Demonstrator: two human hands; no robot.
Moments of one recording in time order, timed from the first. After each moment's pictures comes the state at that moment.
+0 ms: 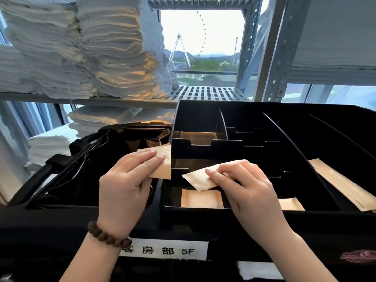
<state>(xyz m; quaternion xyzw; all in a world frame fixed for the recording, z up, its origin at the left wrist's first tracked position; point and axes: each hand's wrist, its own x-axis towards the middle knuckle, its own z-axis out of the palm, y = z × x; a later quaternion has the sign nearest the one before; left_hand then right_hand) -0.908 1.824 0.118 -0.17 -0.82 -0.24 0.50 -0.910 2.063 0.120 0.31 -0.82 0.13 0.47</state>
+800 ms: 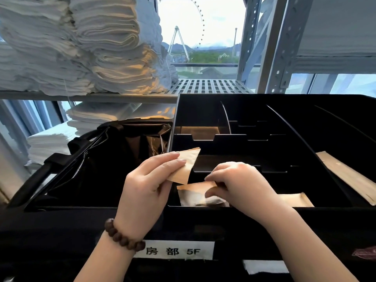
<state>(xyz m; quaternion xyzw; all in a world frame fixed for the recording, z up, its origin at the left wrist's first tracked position) -0.914 1.839 0.111 -0.25 -0.81 -0.31 0.43 -0.943 2.048 0.127 0.28 -0.94 0.12 0.16</state>
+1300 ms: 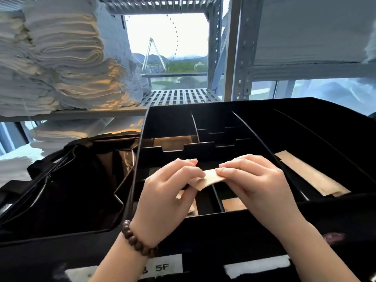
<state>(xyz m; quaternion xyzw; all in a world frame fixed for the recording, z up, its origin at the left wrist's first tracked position) -0.926 1.919 0.129 -0.38 -0.76 -0.34 0.39 -0.907 2.123 0.141 0.27 -0.84 0.16 0.44</state>
